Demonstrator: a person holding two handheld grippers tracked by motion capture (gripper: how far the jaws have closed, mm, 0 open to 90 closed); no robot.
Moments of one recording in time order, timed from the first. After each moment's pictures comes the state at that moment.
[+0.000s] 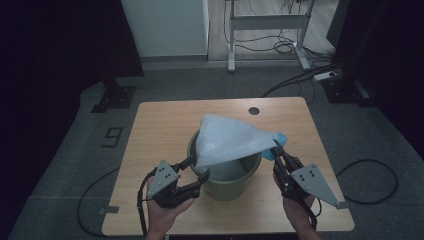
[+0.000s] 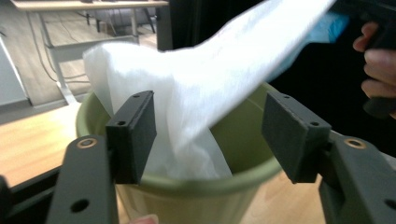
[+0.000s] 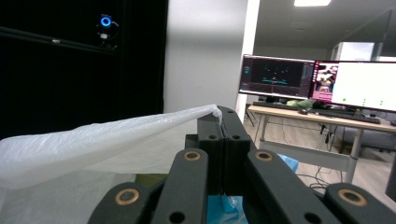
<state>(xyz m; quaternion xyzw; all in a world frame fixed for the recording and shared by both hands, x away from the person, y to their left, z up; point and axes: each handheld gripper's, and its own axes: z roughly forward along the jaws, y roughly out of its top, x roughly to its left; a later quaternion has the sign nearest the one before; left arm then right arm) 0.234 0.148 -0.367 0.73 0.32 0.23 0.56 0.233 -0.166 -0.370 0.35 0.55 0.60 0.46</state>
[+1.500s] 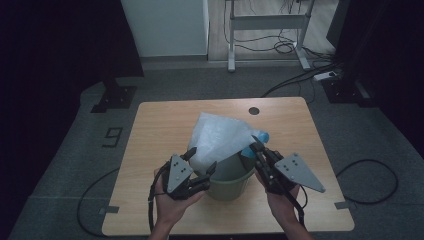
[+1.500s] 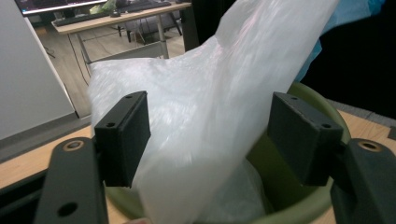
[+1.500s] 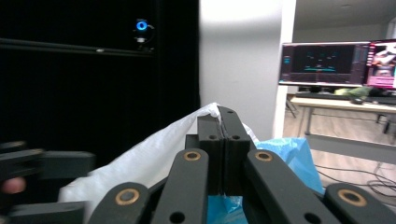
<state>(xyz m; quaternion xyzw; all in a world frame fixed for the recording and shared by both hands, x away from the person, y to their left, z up) 0.248 0.119 -0.368 0.74 0.31 0.30 0.51 0.240 -0.129 -0.347 0.34 0.58 0.64 0.38</state>
